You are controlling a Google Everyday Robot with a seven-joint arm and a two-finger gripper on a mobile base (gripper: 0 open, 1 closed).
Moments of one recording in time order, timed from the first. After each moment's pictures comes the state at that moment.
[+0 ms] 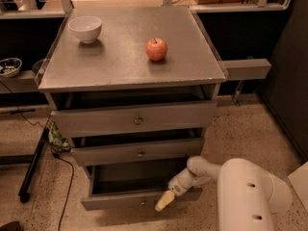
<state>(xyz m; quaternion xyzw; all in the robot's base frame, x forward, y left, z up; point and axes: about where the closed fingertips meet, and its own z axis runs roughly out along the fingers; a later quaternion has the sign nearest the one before) 0.530 -0.048 0.205 -0.43 0.82 0.38 0.06</state>
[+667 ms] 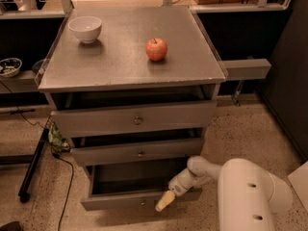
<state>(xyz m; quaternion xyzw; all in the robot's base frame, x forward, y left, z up) 0.529 -0.049 0.206 -0.43 0.82 0.38 0.07</state>
